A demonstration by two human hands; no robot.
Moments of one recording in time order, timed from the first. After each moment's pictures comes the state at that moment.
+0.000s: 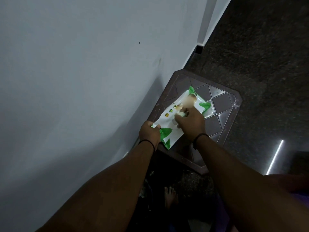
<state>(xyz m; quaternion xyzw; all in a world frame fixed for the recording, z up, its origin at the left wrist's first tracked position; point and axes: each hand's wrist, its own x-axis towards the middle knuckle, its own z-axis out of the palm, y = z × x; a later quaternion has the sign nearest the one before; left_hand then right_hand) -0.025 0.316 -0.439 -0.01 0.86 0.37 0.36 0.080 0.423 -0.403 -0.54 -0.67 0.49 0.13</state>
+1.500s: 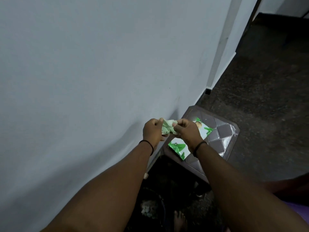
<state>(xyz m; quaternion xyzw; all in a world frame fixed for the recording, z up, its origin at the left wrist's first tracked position) -0.054 0.263 -0.221 0.09 0.80 0.50 0.32 0.048 0.353 -0.236 -0.40 -0.52 0.73 0.18</state>
